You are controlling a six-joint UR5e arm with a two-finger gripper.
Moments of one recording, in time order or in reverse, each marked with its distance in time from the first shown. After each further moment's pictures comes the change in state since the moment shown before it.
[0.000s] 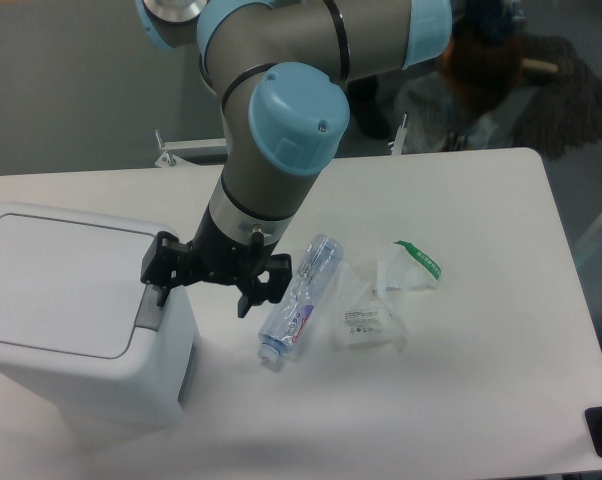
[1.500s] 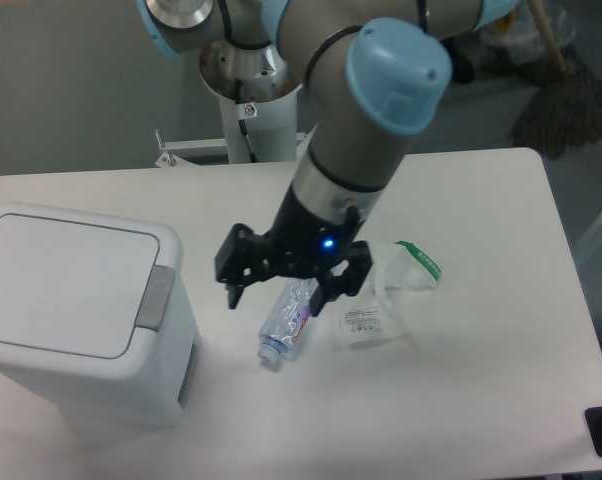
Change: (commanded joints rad) arm 0.055 -0.012 0.063 -0.003 -0.006 0.018
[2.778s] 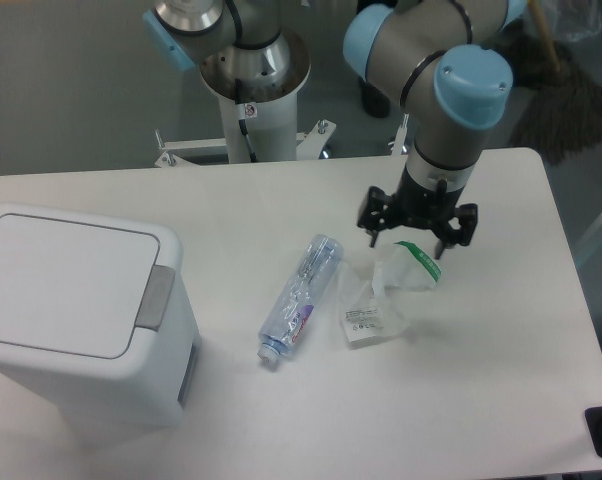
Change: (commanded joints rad) arm 0.267 0.121 -0.227 -0.063 0.193 0.411
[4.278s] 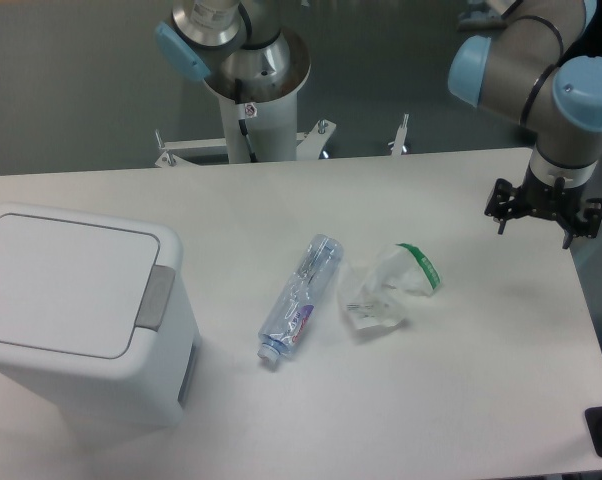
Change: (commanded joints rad) arm 0.248 -0.143 -0.174 0.538 0.251 0.526
